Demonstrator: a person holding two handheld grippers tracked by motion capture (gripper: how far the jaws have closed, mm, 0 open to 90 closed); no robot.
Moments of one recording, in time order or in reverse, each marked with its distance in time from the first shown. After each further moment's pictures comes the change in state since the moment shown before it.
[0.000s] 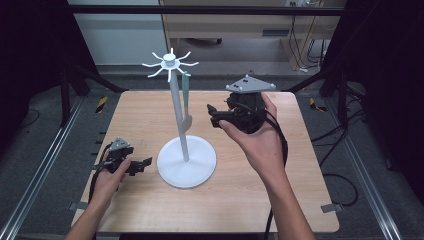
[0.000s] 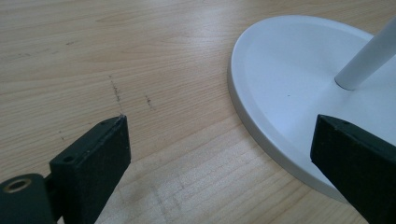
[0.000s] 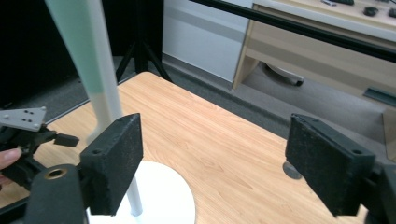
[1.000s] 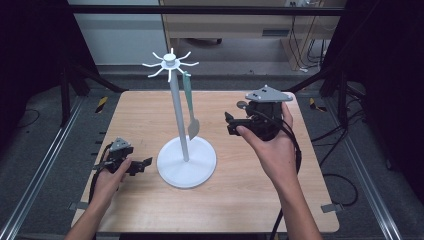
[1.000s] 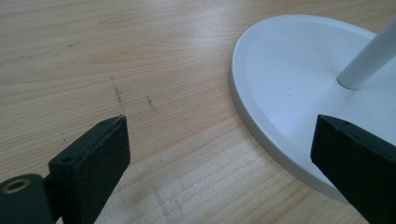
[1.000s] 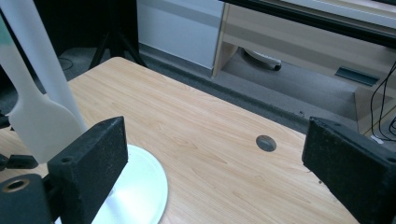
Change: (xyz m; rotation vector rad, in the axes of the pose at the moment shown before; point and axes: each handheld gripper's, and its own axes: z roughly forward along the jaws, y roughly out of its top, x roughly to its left) left arm -0.001 0.000 0.000 -0.001 0.010 0.009; right arm -0.028 -0.034 -0.006 0.036 -0.085 0.032
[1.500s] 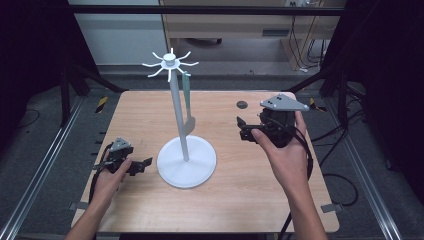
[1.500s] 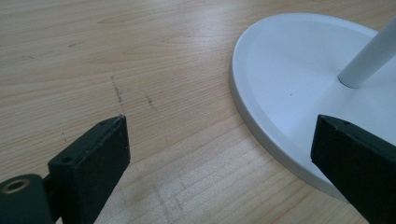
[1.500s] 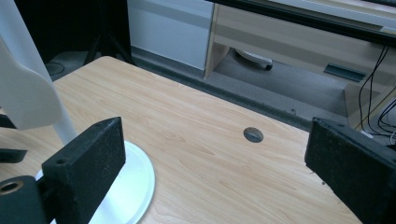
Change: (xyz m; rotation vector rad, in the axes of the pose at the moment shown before) left arm -0.001 0.000 0.000 0.000 0.004 0.004; right arm -0.018 -0.023 -0.013 -0.021 -0.030 0.017
